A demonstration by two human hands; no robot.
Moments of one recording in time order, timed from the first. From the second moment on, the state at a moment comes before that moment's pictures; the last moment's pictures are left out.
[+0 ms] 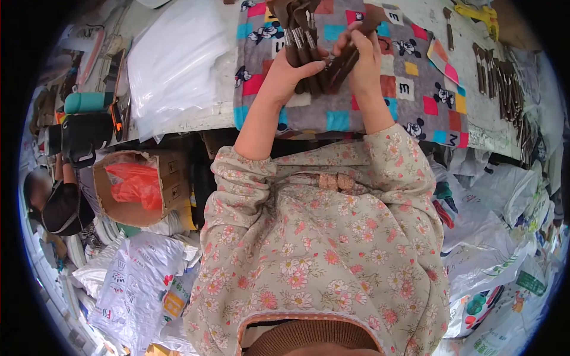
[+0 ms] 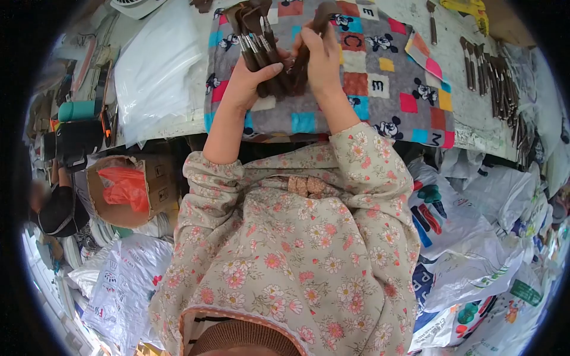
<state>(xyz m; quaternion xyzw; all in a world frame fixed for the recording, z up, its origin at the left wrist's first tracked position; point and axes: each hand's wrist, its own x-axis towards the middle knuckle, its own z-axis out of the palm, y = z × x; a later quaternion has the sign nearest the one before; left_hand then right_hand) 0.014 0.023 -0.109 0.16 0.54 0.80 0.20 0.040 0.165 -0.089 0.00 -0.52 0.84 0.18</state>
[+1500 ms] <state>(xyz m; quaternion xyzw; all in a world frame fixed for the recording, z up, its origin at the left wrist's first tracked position) 0.021 0.019 -0.112 0.22 0.63 0.71 0.22 0.040 0.169 -0.054 0.00 -0.69 0.72 0.10</state>
